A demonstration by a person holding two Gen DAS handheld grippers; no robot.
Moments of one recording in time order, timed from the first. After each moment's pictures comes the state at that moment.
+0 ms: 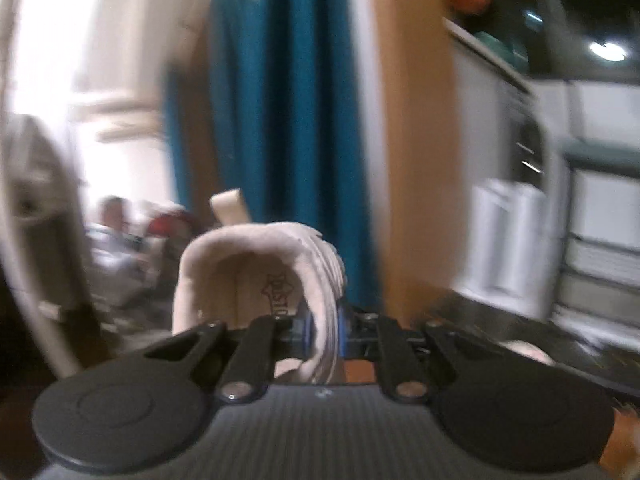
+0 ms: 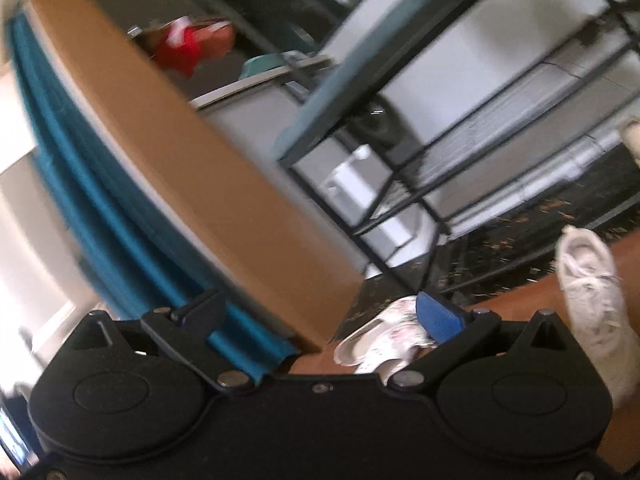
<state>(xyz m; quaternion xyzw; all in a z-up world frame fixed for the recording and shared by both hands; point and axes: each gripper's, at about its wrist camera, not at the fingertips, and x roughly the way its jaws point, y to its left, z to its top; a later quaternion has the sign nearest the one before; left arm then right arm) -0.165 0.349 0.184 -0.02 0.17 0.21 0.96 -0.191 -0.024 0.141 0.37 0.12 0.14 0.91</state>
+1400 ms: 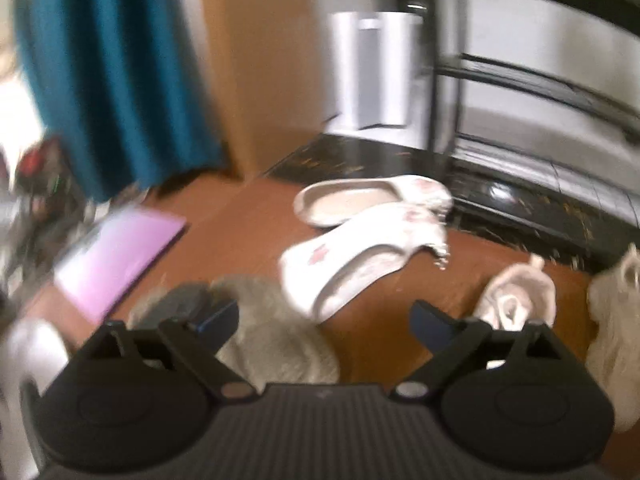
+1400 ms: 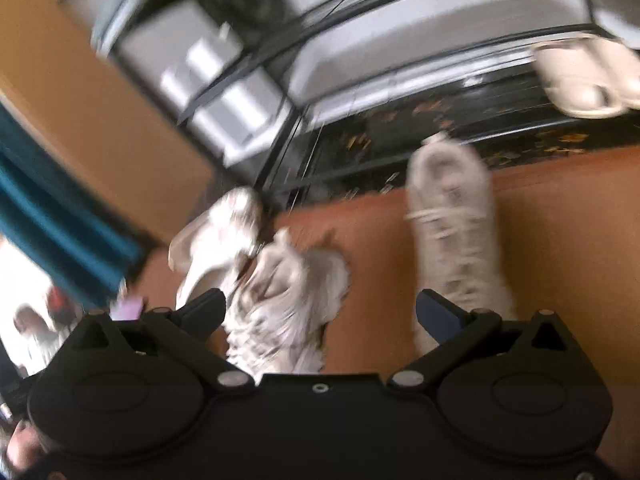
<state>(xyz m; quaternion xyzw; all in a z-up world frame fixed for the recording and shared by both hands) -0.065 0.305 0.076 -0.04 0.37 0.08 0.93 -0.066 -0.023 0.063 0.26 0.41 0.06 0.87</state>
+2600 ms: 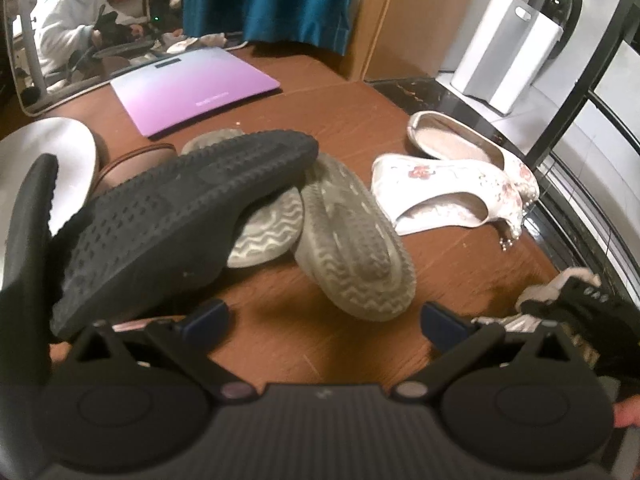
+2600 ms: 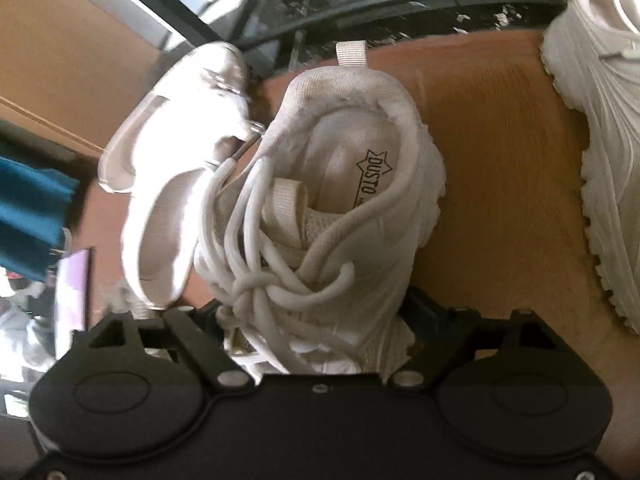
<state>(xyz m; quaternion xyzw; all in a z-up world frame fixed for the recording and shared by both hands) -0.112 0.363 0.032 -0.20 0.43 0.18 0.86 0.022 0.088 -0.025 0.29 0.52 0.03 0.81</state>
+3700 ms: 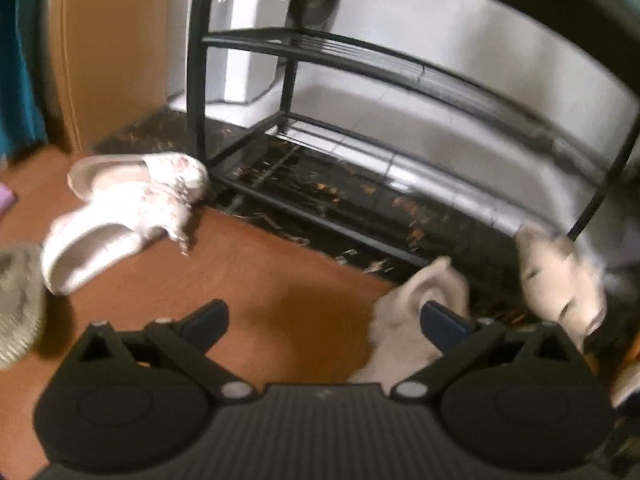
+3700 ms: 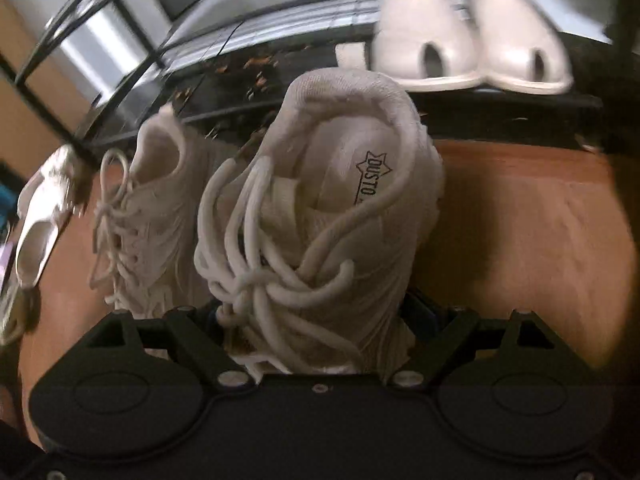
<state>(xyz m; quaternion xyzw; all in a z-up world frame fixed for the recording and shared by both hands) -0.020 0.055 0.050 -0.05 0.39 -0.04 0.92 -0.062 -0.243 -0.031 0.15 0.49 0.01 0.86</state>
